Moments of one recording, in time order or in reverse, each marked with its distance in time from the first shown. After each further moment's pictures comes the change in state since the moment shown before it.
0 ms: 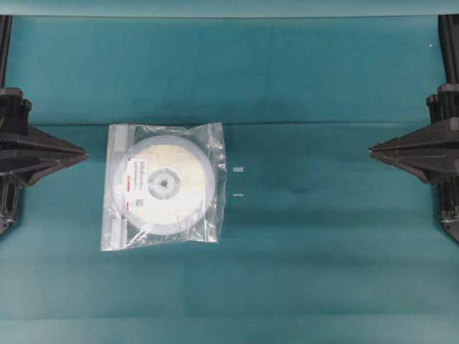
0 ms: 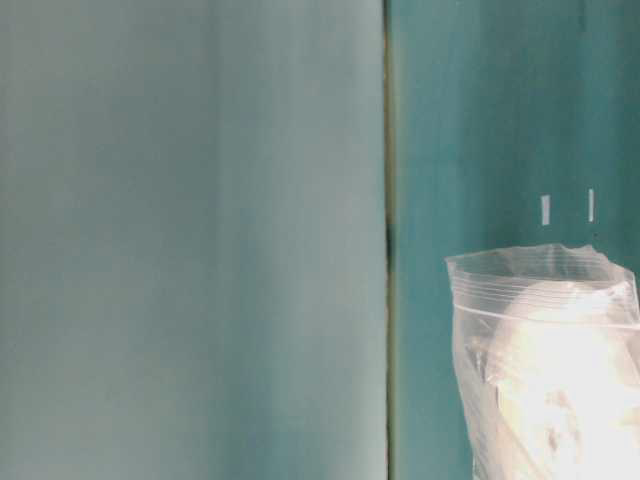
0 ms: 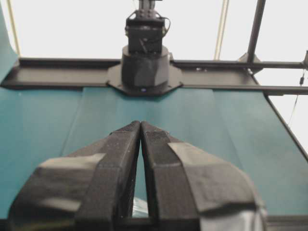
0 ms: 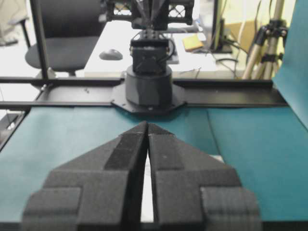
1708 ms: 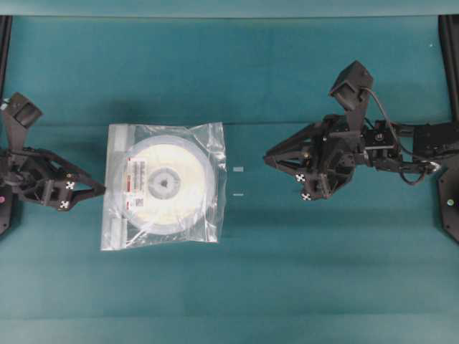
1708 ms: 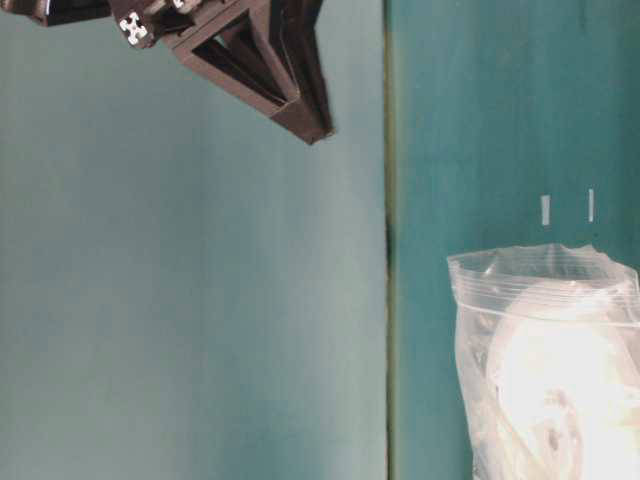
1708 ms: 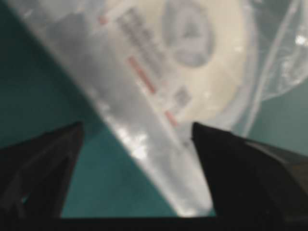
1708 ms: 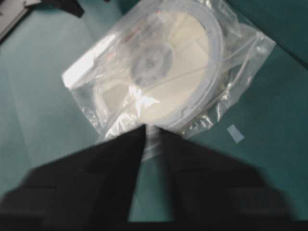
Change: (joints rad) left arm 0.117 0.434 0.224 0.005 0.086 -0.968; right arm -0.086 0.721 -0.261 0.195 0.092 0.500
